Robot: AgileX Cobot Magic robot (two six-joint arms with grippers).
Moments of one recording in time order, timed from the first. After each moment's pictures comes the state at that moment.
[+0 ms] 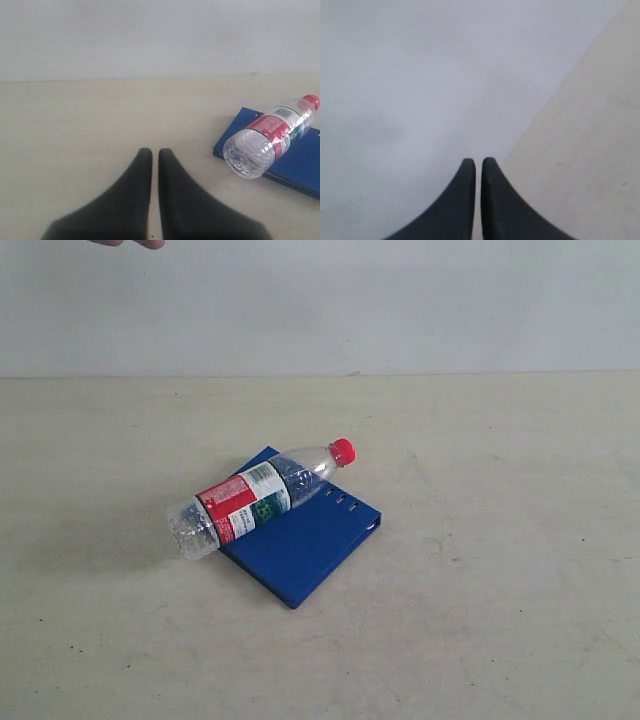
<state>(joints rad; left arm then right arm) 0.02 0.00 0.00 0.03 0.26 -0.02 -0.08 0.00 0.00 0.73 0.06 0.32</state>
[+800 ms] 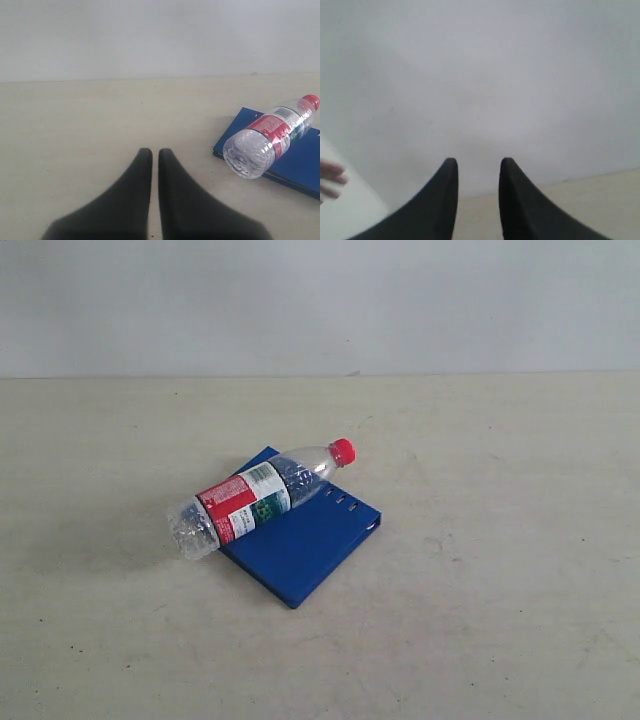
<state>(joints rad) 0.02 0.00 0.00 0.03 0.26 -0.02 -0.04 0.67 -0.62 1.65 0.47 -1.08</state>
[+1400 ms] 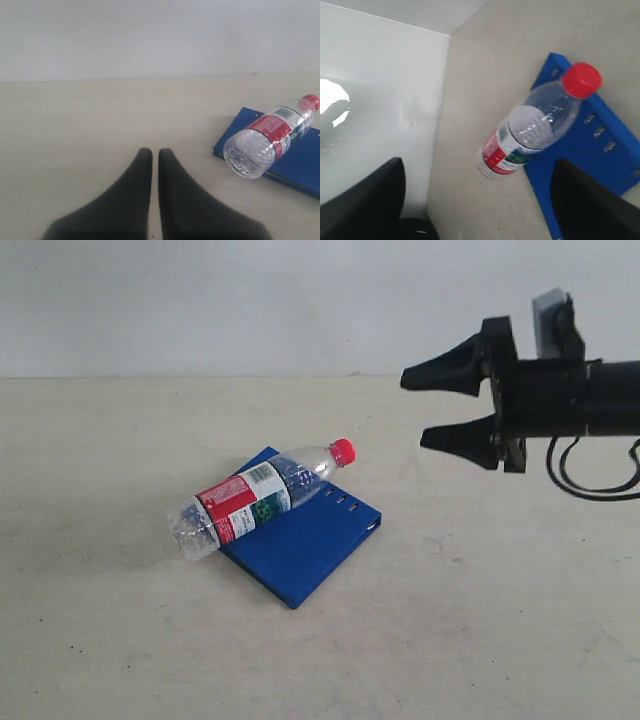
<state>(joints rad) 0.02 0.00 0.00 0.03 0.26 -0.02 -0.01 1.86 -0.96 1.65 1.10 -1.03</state>
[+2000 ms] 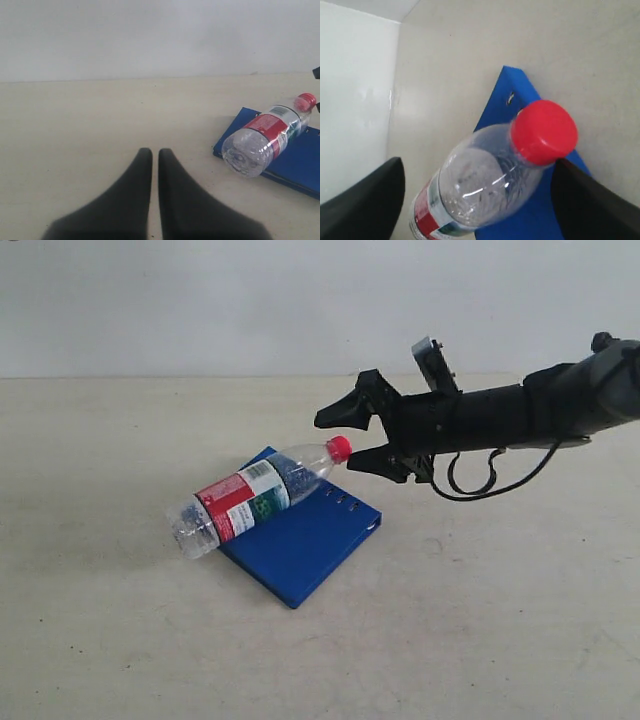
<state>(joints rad) 0.02 0.00 0.00 0.03 0.26 -0.02 0.21 2.17 -1.27 1.74 0.87 -1.04</state>
